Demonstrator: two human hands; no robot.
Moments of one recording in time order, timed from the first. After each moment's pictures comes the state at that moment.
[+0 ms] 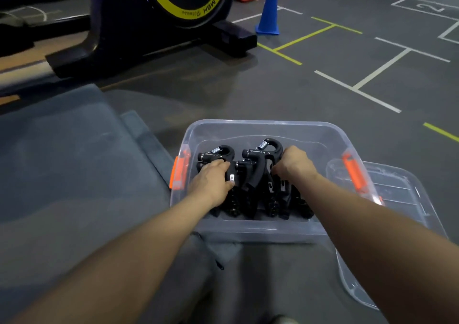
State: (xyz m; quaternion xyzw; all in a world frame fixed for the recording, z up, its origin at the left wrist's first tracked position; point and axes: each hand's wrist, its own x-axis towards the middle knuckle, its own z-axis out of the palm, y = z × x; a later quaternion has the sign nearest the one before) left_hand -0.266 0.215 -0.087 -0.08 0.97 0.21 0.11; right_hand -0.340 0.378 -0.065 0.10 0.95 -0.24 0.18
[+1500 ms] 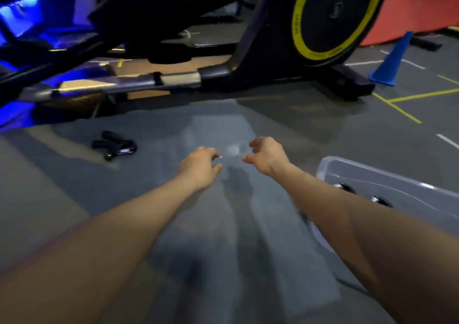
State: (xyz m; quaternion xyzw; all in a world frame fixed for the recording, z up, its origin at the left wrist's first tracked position) left_hand -0.103 -0.053 0.018 -0.30 0.93 0.22 -0.01; right_hand -0.212 0.065 0.034 -0.26 0.89 -0.32 0.18
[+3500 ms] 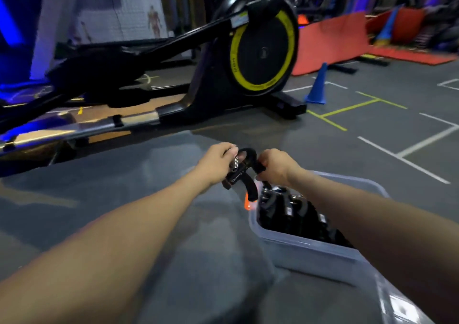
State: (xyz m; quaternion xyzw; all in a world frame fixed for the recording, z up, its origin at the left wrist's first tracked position) left_hand -0.149 0.101 0.095 -0.13 0.84 0.52 -0.10; right_hand -0.217 0.239 0.107 -0.26 0.94 -0.20 0.12
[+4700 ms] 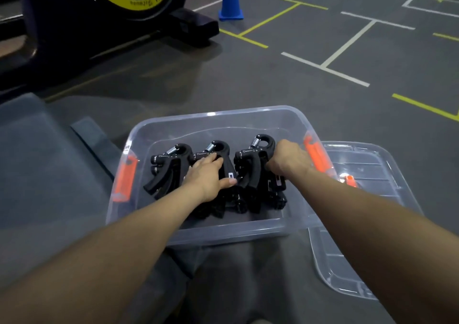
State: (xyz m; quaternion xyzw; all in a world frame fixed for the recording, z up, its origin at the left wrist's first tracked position) left_hand -0.312 0.284 -0.109 -0.02 0.97 0.17 0.19; right_hand -0.361 0.458 -0.093 0.09 0.97 -0.18 0.16
